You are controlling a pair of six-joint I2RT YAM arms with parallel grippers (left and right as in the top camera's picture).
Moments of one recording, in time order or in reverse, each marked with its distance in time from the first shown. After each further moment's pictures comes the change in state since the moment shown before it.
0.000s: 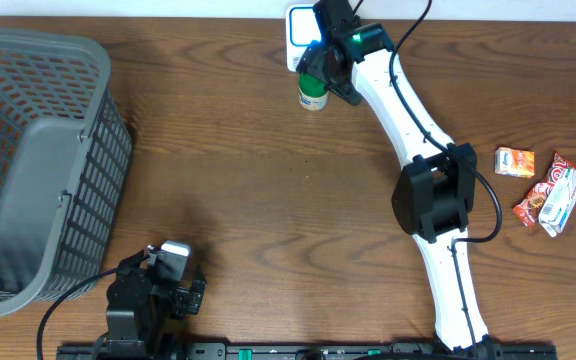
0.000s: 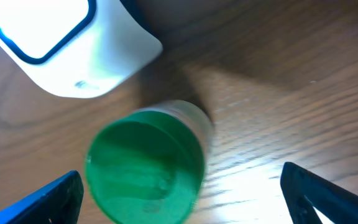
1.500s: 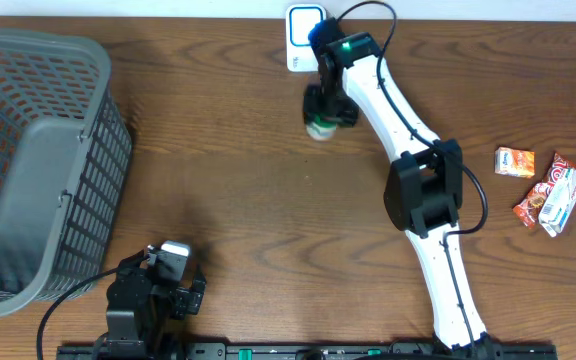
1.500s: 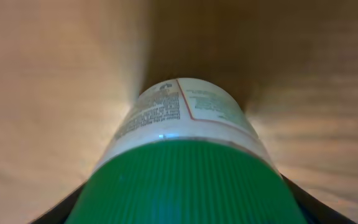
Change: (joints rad) left arm 0.000 0.000 0.000 0.000 0.000 0.000; right arm 0.011 0.078 0.018 -0.294 -0.166 -0.495
